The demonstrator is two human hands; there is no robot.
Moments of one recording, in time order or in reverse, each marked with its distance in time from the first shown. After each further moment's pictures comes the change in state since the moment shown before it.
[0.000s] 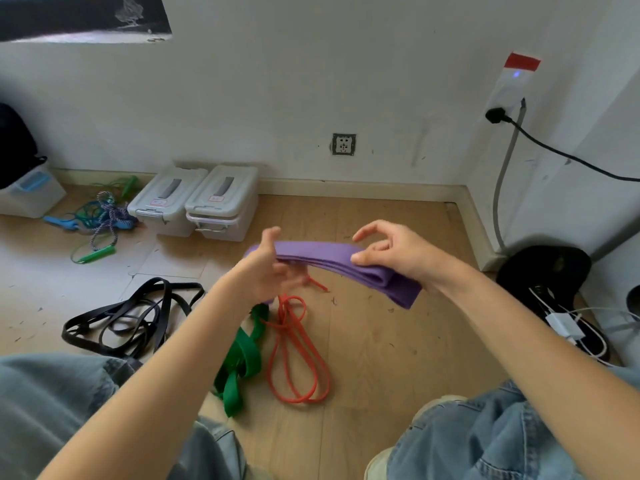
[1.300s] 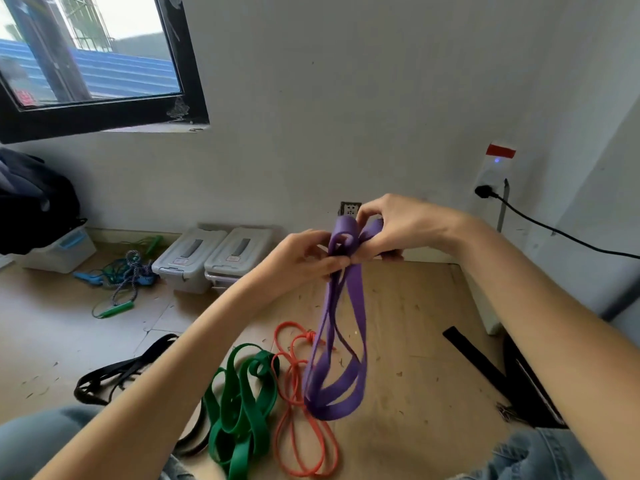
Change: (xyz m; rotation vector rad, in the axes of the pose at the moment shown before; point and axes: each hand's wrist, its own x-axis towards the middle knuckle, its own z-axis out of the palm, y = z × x) left_hand -0.070 0.075 0.026 0.815 -0.310 1.055; right_hand -0.007 -0.141 -0.038 -0.555 -0.030 -0.240
